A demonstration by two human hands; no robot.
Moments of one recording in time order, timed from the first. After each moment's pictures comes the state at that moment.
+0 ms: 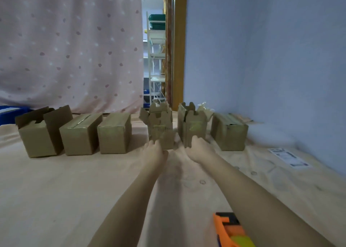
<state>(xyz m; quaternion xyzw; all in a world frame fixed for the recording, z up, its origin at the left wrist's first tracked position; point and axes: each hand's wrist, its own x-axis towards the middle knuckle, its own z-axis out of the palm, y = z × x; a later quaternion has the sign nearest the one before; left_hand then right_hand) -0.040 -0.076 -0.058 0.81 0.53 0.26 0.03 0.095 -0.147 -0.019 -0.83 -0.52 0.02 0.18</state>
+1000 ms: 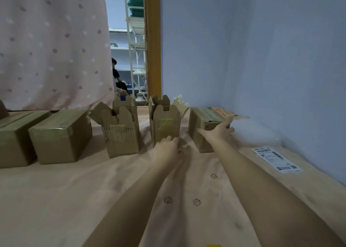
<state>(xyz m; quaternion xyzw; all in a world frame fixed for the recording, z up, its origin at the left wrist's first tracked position) 0.125 -0.056 -0.081 0.89 0.38 0.24 0.03 0.282 -0.105 -0.039 -0.87 -0.23 0.06 0.44</state>
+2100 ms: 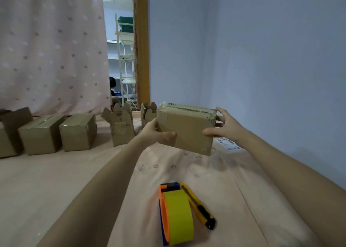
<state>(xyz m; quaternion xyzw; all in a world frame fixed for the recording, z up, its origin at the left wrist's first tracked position) 0.037 -0.183 0.019 0.77 0.27 0.32 0.48 0.236 -0.356 0.052 -0.66 -0.49 0.21 0.53</state>
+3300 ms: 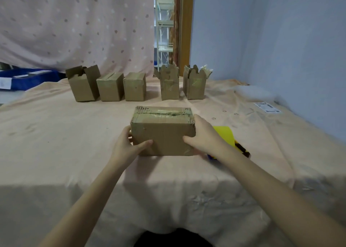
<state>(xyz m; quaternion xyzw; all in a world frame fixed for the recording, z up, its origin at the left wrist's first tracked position) -0.229 -0.310 -0.092 0.68 0.45 0.46 0.36 -0.018 -0.392 -0.037 -0.72 -0.63 0.07 0.29</state>
